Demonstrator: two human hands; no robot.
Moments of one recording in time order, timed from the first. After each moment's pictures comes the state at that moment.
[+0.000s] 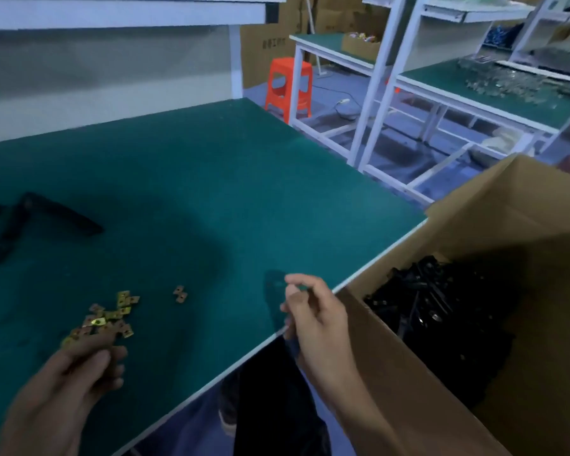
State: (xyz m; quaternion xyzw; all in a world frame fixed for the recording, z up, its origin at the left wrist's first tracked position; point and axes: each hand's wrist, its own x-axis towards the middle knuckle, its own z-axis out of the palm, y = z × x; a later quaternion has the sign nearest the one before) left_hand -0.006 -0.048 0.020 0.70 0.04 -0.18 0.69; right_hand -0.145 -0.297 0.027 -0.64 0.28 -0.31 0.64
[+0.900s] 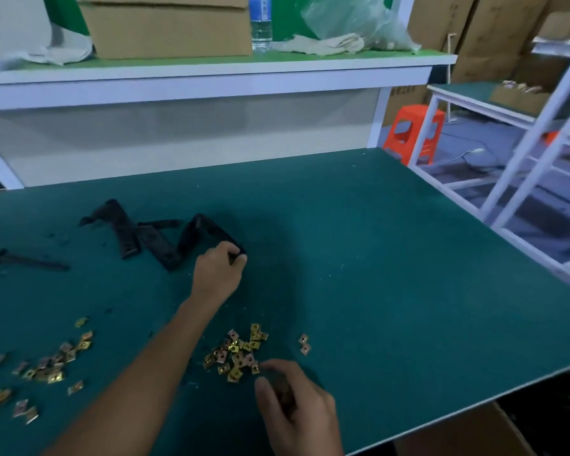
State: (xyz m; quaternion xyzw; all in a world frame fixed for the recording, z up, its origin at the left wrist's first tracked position) left_hand 0.197 -0.100 0.029 0.94 -0.09 0.02 0.32; right_hand -0.059 -0.186 0.007 -0.86 0.07 -0.20 0.47
